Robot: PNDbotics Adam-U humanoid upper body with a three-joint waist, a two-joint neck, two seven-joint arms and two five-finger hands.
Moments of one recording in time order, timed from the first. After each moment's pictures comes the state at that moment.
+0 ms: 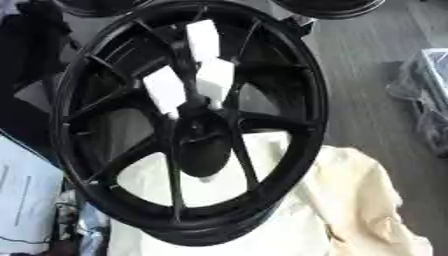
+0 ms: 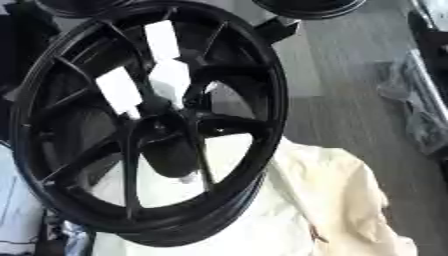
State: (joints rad) left arm -0.58 0.61 0.09 -1.47 0.44 0.09 0.49; right arm -1.06 -0.61 0.22 -1.33 0.03 0.24 0.09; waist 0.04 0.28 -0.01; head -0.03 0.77
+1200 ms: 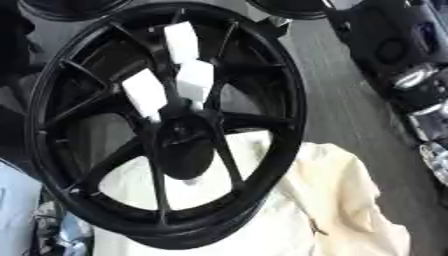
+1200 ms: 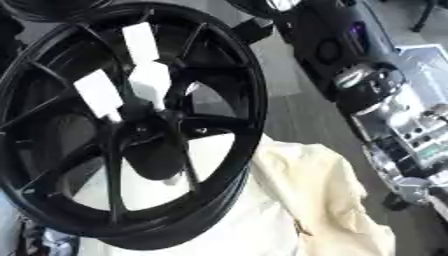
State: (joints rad) left arm -0.35 0.53 0.13 -1.77 0.38 0.11 0.58; right arm -1.29 -0.30 0.31 -1.13 0.56 -0.01 0.60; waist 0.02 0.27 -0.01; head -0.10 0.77
